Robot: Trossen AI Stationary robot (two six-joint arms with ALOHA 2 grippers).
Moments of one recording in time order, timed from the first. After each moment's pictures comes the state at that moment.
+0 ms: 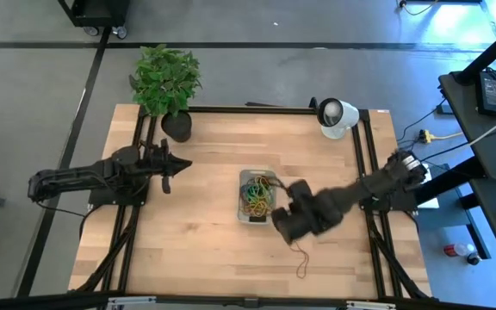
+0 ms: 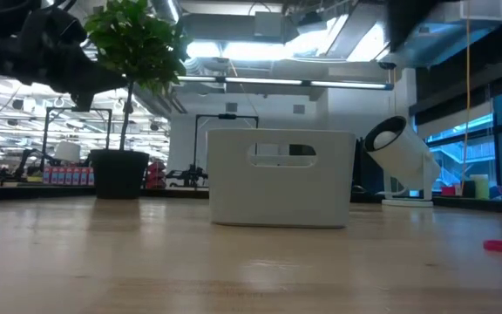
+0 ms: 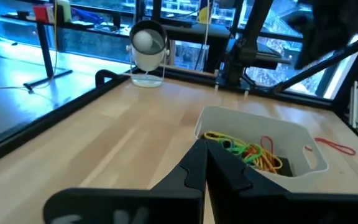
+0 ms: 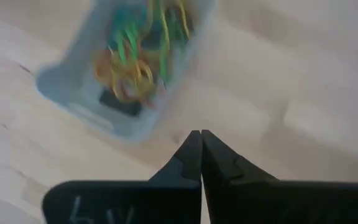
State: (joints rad) left arm 0.21 0.17 0.12 -0.06 0.00 -0.15; right arm 0.50 1.79 1.66 -1.40 0.38 1.66
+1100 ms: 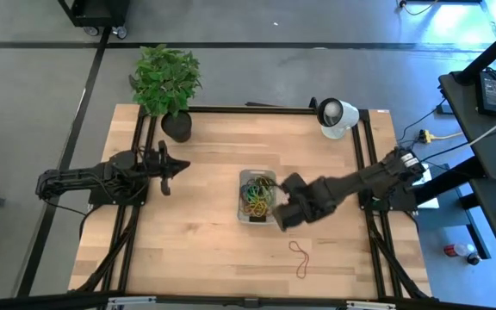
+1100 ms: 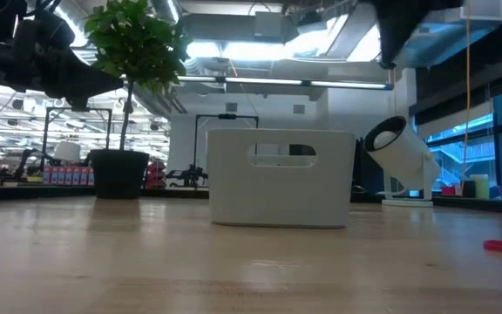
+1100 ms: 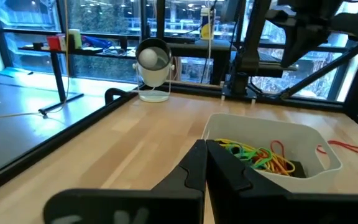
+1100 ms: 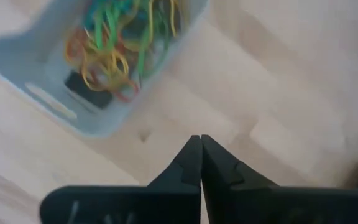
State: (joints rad) left arm 0.12 0.01 0.04 -0.06 -0.12 -0.08; right arm 0.37 1.79 1.70 -1.45 0.34 1.30
